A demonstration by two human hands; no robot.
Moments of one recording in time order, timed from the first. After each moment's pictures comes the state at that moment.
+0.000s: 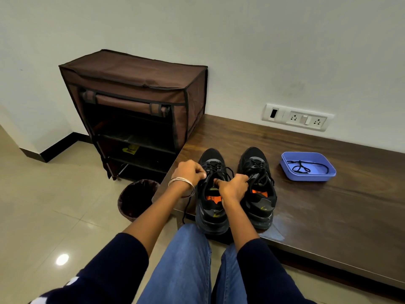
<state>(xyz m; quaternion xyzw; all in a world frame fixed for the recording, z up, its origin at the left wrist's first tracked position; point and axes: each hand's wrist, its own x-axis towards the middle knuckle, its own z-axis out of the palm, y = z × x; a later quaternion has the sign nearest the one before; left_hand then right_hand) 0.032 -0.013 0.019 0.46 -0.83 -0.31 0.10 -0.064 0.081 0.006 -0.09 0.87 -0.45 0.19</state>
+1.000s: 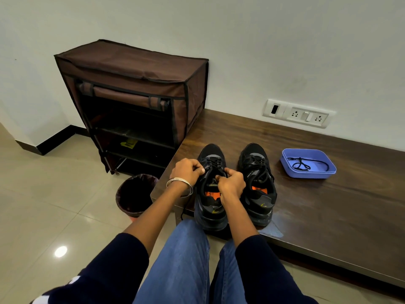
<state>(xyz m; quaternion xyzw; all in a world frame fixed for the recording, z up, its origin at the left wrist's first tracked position) 0.033 -0.010 0.003 0.47 -0.81 -0.32 0.16 -0.059 0.076 0.004 -0.07 0.83 -0.51 0.23</state>
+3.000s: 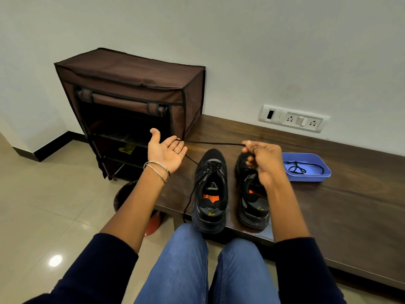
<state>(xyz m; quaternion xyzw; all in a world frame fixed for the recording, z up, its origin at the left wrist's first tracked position) 0.058 -0.038 0.077 0.24 -0.16 -0.87 0.39 -0.124 0.121 0.105 -0.19 0.67 -0.66 0.28</state>
